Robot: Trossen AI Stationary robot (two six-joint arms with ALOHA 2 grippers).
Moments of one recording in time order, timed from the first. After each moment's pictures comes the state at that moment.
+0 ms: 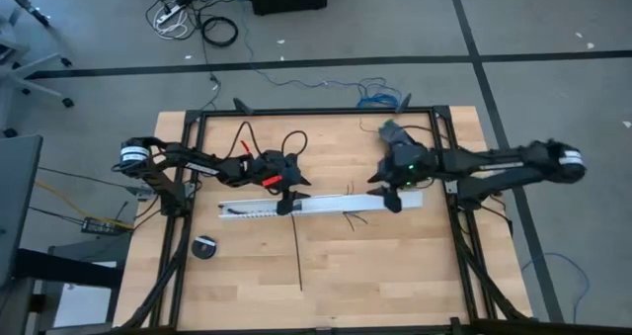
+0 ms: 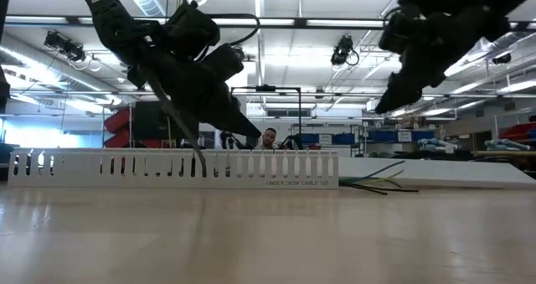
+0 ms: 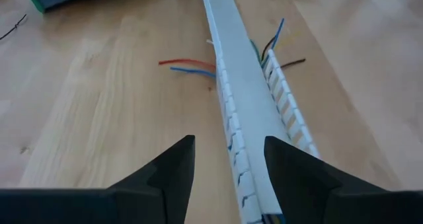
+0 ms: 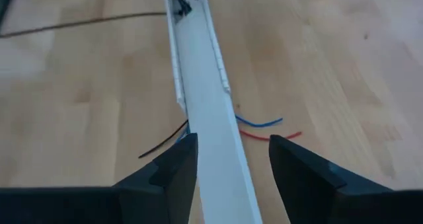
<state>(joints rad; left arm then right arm) 0.18 1.61 0.66 0.39 0.21 0.14 -0.12 1.05 0.56 -0.19 -0.07 0.11</state>
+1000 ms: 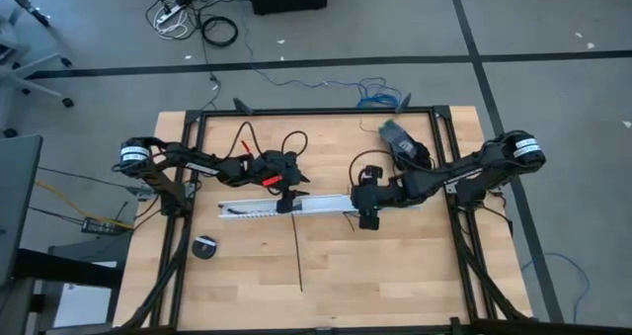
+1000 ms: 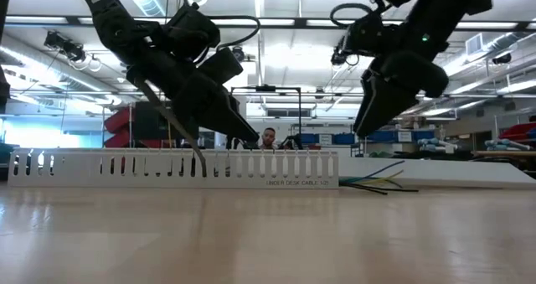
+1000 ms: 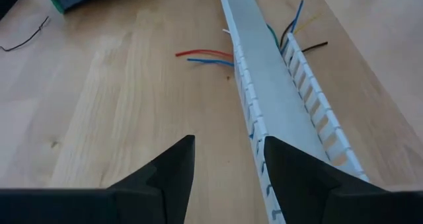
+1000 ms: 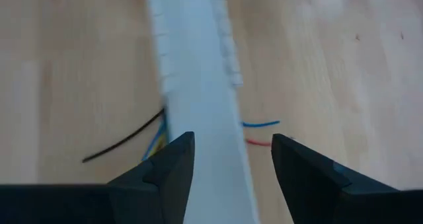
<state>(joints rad) 0.18 1.61 0.66 0.37 0.15 0.20 0.20 1.47 0.84 -0.36 0.41 0.12</state>
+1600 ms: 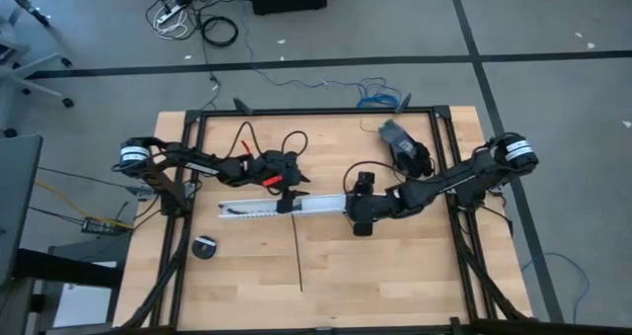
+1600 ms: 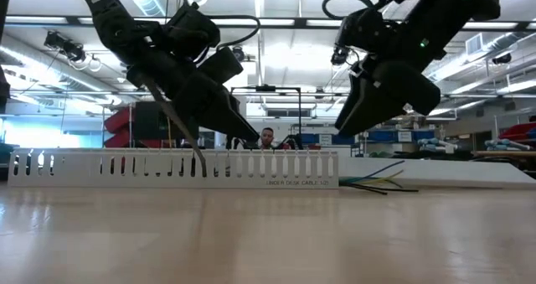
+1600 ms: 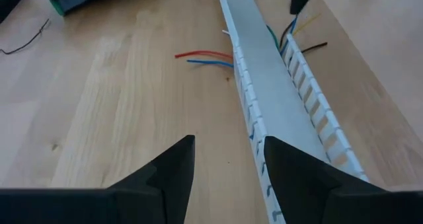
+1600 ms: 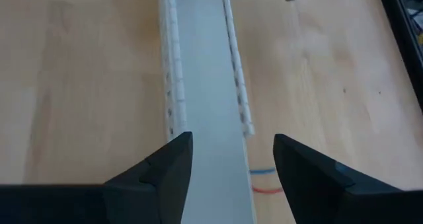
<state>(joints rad) 0.18 1.61 0.66 0.37 0.15 0.21 0.25 1.55 0.83 -0.16 0.53 0.03</state>
